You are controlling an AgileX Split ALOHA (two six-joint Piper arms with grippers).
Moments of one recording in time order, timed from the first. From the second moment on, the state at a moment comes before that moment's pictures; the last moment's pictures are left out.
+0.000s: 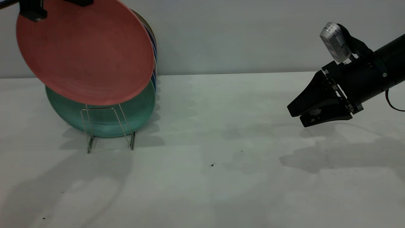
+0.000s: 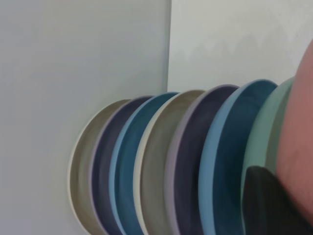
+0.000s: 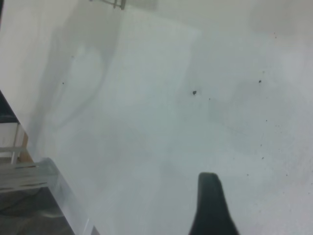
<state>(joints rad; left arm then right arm) -0.17 1.63 -1.18 -0.49 0.34 1.79 -0.05 2.26 -1.30 1.15 1.02 -1.20</state>
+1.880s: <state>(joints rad) -0.17 1.65 -0.98 -0.50 0.06 1.77 -0.05 2.26 -1.30 1.12 1.03 -1.18</state>
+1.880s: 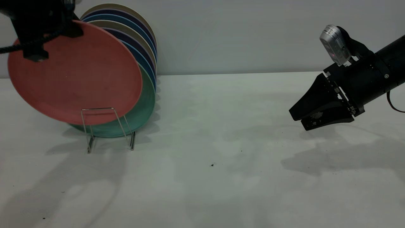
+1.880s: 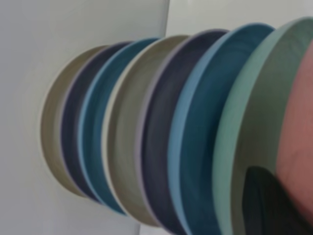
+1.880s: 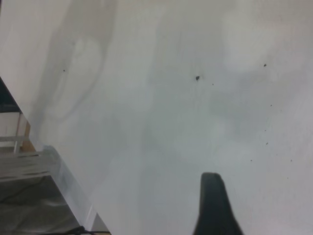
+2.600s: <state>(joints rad) -0.17 1.74 -0.98 -0.50 0.04 1.77 -0.05 2.26 -1.30 1.12 1.03 -1.18</state>
